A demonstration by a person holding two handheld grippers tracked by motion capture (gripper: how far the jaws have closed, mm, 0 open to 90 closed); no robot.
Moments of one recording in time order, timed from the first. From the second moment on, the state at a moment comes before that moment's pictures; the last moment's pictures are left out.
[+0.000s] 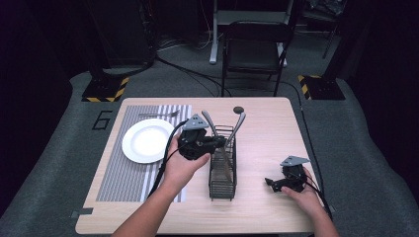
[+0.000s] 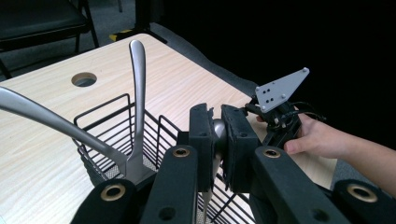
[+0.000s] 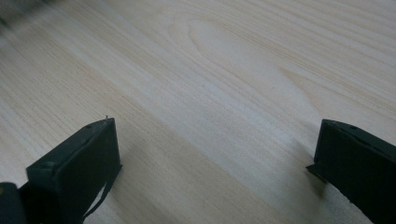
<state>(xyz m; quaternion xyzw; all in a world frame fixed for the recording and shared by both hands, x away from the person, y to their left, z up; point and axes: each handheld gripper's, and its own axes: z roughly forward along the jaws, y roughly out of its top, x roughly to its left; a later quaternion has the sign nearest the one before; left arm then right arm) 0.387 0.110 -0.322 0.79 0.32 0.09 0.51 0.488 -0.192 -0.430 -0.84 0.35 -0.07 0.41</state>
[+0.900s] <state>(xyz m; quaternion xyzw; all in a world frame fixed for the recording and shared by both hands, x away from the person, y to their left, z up) 0.373 0.119 -0.269 0.80 0.31 0.13 0.51 0.488 -0.192 -0.430 -0.84 0.35 -0.07 0.41</state>
